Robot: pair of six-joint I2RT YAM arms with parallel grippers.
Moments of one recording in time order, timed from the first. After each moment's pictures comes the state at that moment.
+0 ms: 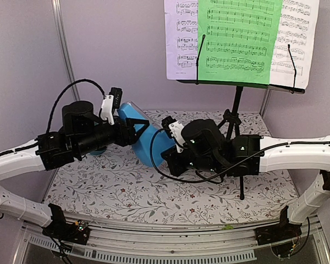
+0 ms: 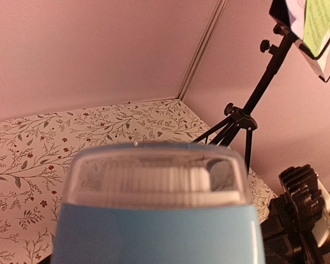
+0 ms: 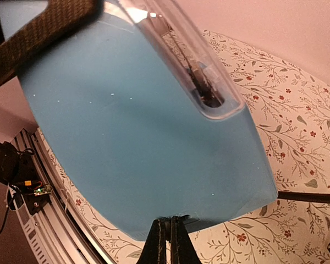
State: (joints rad) left arm -0.96 1.13 0.99 -0.06 -0.19 -0.42; right arm 1.24 1.54 1.27 -0.28 0.36 0.36
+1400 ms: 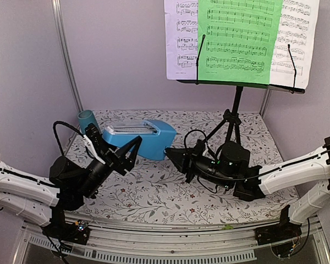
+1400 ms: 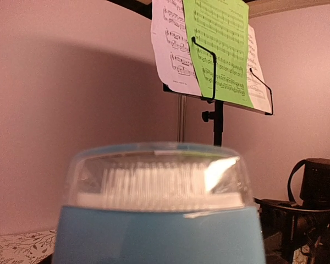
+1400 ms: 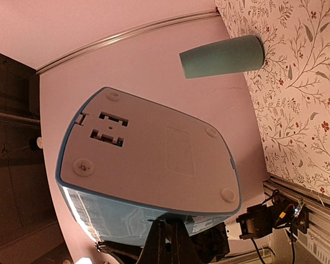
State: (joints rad) left arm -1.22 1.13 0.40 1.22 -0.43 0.13; right arm 1.17 1.46 0.73 0.77 0.16 1.82
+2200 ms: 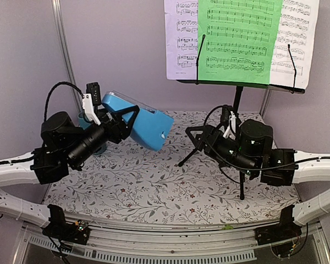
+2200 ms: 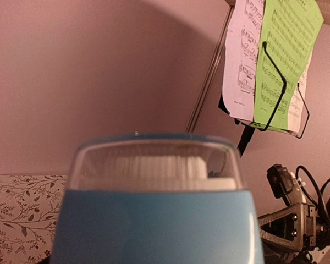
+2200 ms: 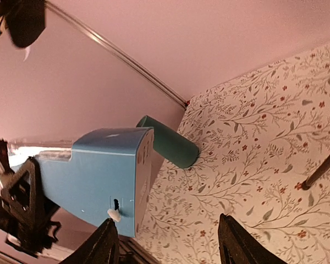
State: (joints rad) left arm -1.10 1.01 0.80 0.39 -0.47 -0.27; right arm 1.15 1.17 0.84 0.21 0.37 1.04
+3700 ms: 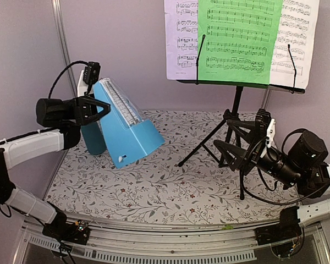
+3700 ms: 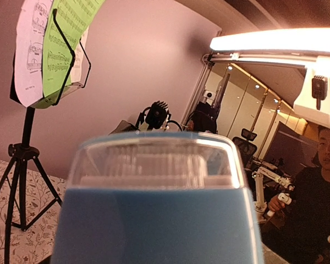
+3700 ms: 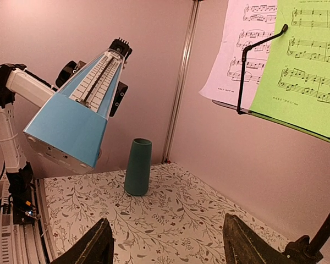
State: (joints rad) left arm -0.46 1.36 0.93 1.44 1.25 -1.36; right arm 1.30 0.77 0.71 0.23 0.36 -0.24
